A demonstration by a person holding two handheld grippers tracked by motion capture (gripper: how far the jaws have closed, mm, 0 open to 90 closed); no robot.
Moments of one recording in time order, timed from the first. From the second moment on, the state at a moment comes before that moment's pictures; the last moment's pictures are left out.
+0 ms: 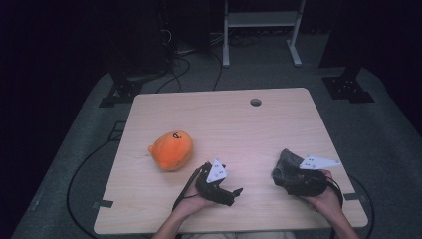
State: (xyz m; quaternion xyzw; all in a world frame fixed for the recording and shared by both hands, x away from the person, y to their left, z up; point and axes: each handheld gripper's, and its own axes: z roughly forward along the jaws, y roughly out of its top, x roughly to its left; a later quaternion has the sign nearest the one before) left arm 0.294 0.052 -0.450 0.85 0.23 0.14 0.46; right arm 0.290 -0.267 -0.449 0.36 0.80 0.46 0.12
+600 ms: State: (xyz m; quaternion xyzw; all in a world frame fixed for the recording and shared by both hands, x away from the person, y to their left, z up) left arm 0.305 0.091 -0.416 0.81 0.25 0.18 0.50; right arm 0.289 -0.264 -0.449 0.36 0.80 0.46 0.12
